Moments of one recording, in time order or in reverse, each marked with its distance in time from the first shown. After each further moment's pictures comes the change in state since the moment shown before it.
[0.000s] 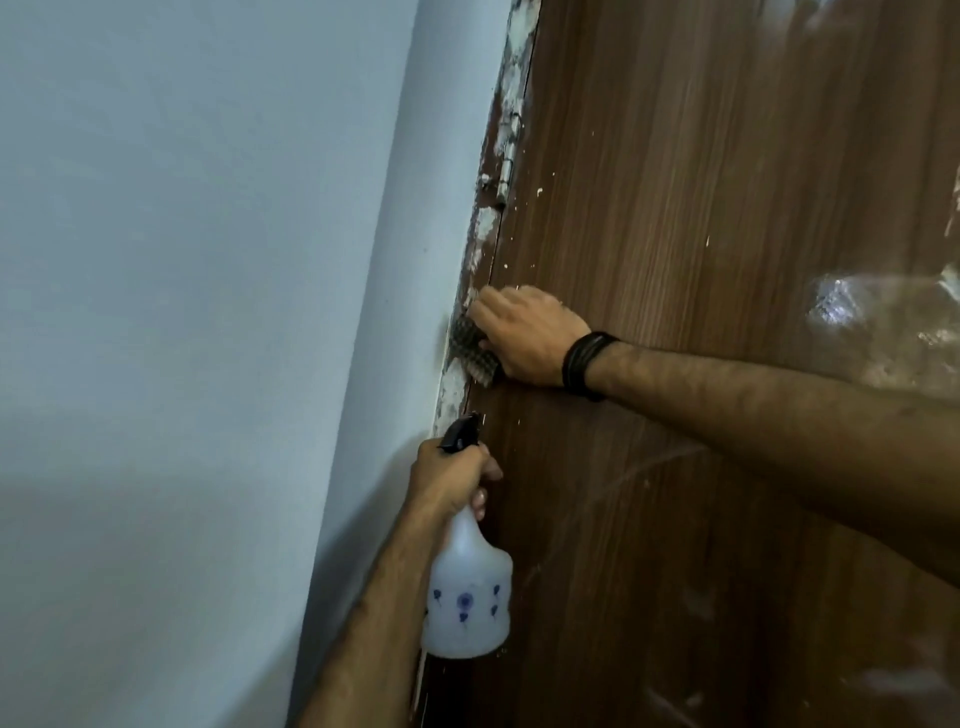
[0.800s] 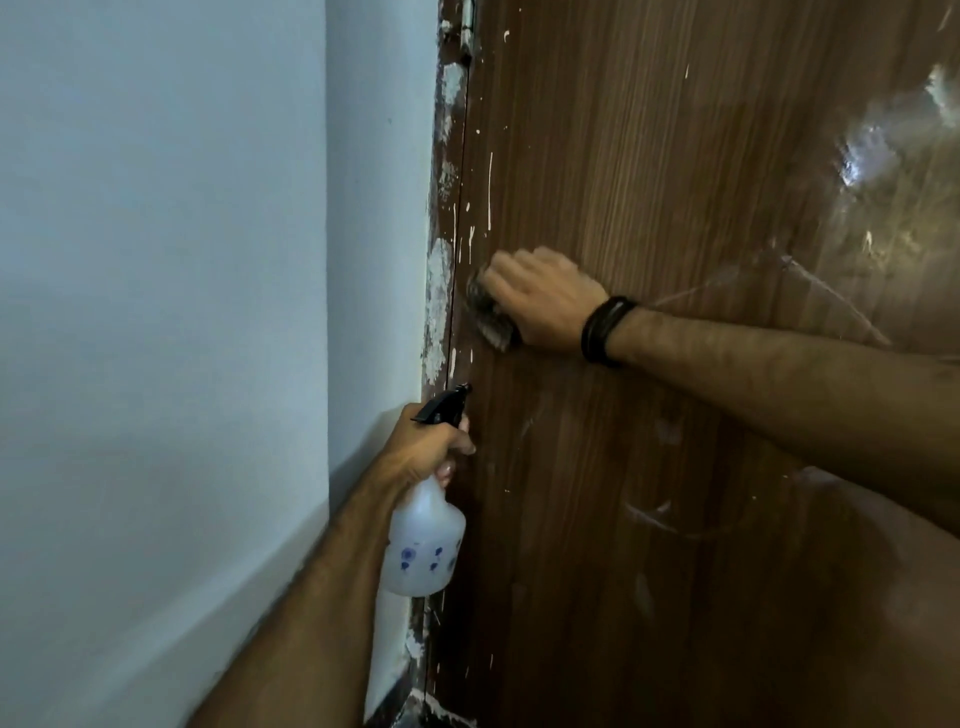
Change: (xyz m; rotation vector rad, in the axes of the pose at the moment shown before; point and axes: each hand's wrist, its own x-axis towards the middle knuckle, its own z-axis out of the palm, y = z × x) left_hand -0.052 -0.064 -0.041 0.247 -0.196 -0.079; right_hand -0.098 -0.053 0.003 -0.011 -0.088 0.016
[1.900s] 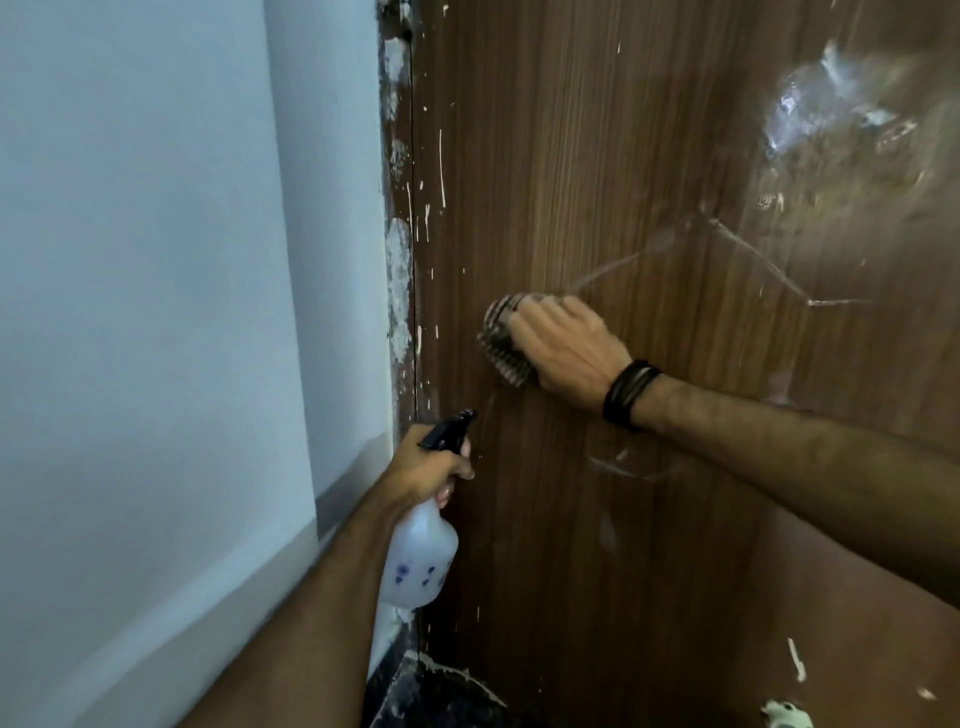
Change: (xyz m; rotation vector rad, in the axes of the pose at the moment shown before) left_hand -0.021 -0.039 0.020 0.099 -0.170 -0.056; right_hand -0.105 -0.045 -0.023 -0.017 0.030 0.166
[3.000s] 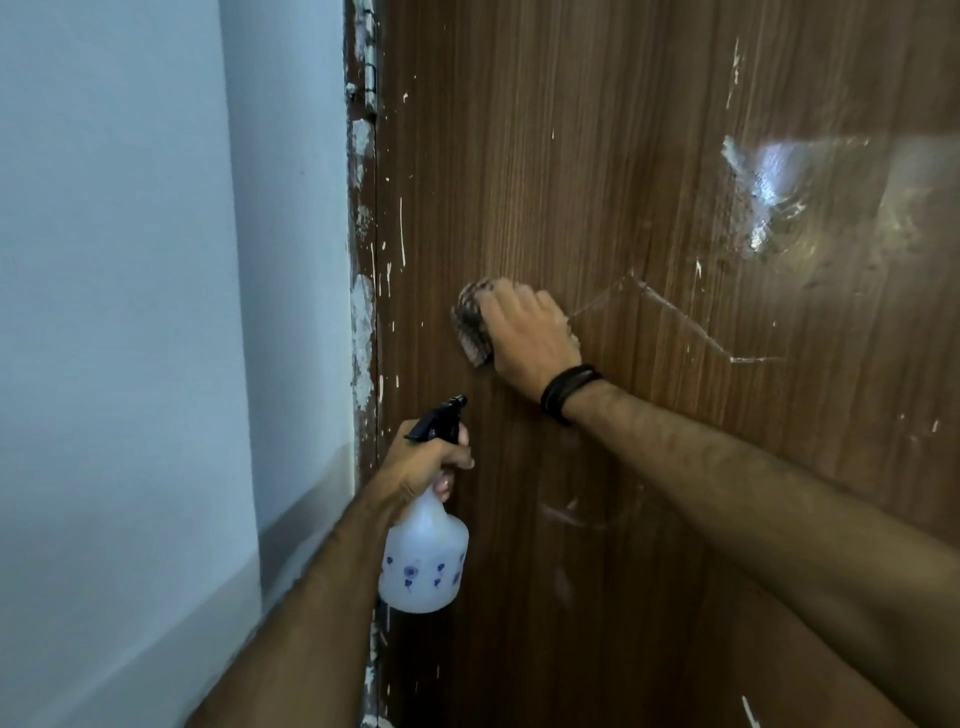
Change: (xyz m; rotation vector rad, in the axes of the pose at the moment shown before) left_hand 0.005 0.060 0.036 -0.190 -0.025 0.145; right_hand 0.036 0.039 -0.004 0.048 0.078 0.269
